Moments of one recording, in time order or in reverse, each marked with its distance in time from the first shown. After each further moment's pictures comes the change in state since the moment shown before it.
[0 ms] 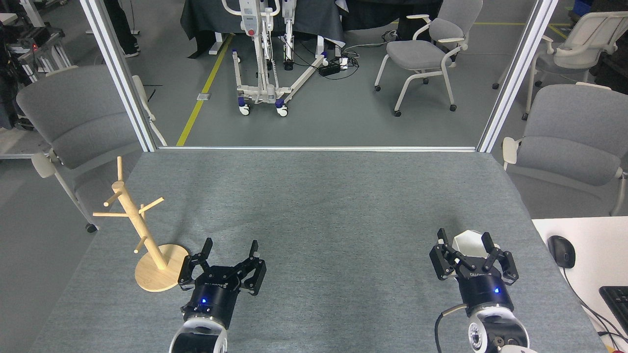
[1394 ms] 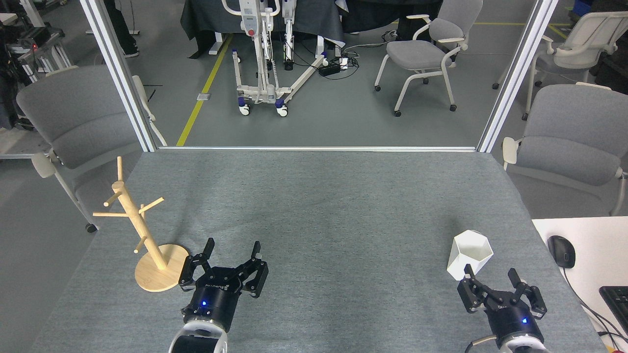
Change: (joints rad) left arm 0.022 0.002 -0.011 -0.046 0.003 -0.012 -0.011; right arm 0.053 -0.098 -0.074 0.162 0.004 -0.059 -0.034
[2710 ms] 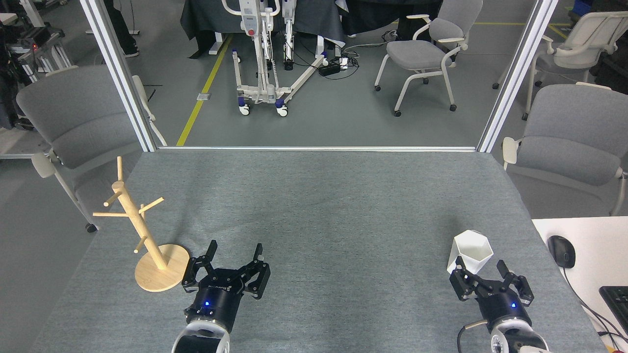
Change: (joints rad) left arm -0.009 -0.004 -0.002 0.031 0.000 0.000 -0.001; right arm -0.135 -0.022 0.031 0.209 0.000 -0.011 -0.037
